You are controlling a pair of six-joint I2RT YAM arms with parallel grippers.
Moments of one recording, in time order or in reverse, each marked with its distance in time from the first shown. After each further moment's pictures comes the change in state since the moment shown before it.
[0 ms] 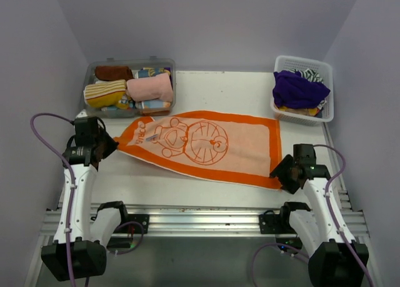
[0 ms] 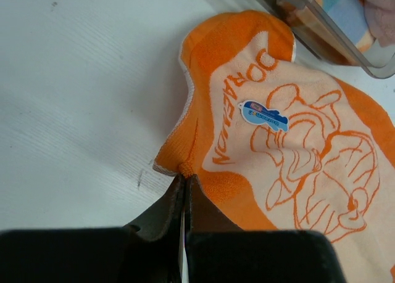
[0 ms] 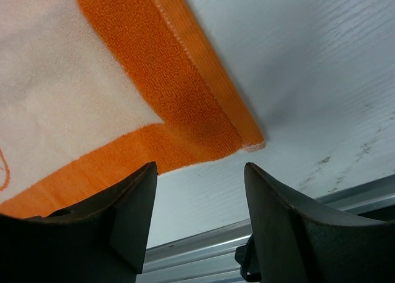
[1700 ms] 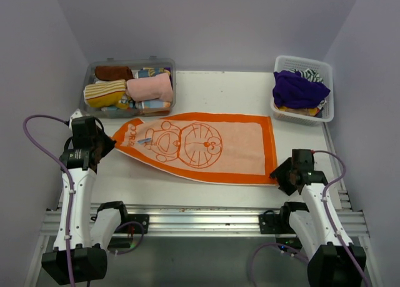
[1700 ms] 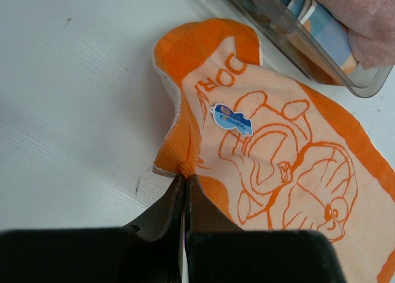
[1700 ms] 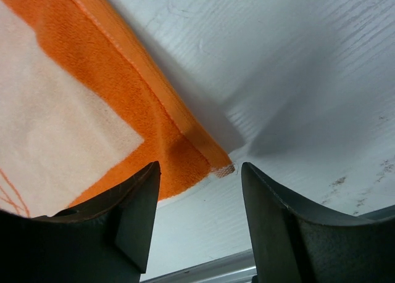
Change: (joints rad) left arm 0.000 -0.045 0.033 -0.014 -0.061 -0.045; right arm 0.000 -0.059 -0.106 0.110 0.027 0.122
